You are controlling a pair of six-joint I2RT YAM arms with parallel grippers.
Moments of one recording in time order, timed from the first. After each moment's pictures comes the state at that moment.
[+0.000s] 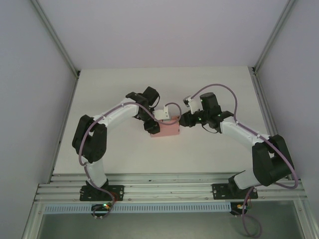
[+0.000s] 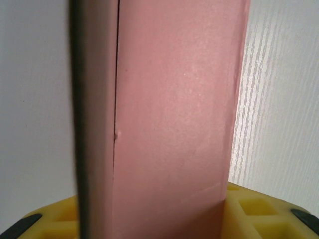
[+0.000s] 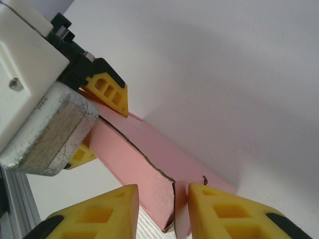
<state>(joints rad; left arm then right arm) -0.66 1.85 1.45 -0.94 0.30 0.71 0.35 1.46 0.89 -0.18 -0.56 0.07</state>
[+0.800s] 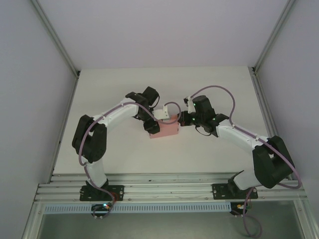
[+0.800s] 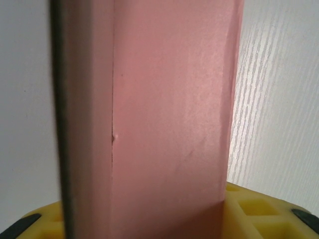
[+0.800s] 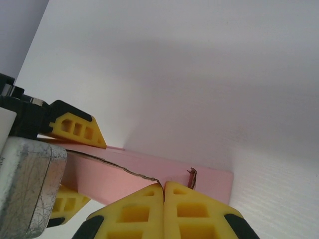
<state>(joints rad) -0.66 1.85 1.45 -0.94 0.29 0.67 0.47 1.43 0.87 -0.13 -0.26 0.47</state>
